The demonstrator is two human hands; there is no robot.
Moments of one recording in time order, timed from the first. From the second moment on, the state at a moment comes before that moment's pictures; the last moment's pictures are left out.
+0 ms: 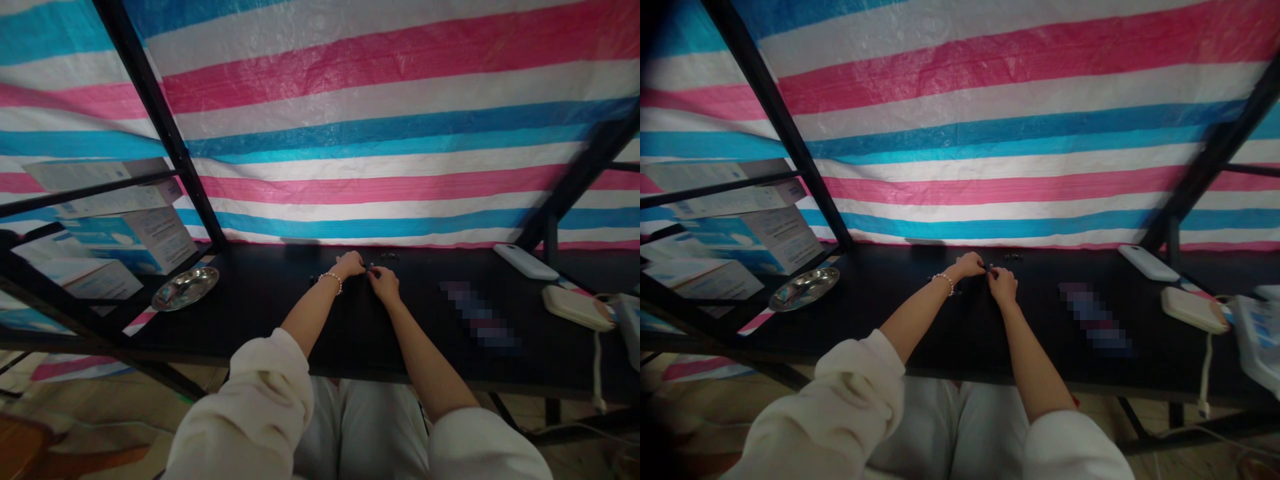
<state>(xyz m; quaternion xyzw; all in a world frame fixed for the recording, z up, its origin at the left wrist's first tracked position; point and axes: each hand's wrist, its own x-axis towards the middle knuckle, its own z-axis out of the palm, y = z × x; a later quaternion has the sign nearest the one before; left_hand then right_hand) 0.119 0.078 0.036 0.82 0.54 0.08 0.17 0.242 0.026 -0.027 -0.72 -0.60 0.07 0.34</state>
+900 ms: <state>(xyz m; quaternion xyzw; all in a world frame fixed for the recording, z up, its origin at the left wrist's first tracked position) 0.120 0.070 0.047 0.83 0.54 0.02 0.16 0.241 0.023 -0.026 -0.72 -0.62 0.09 0.31</state>
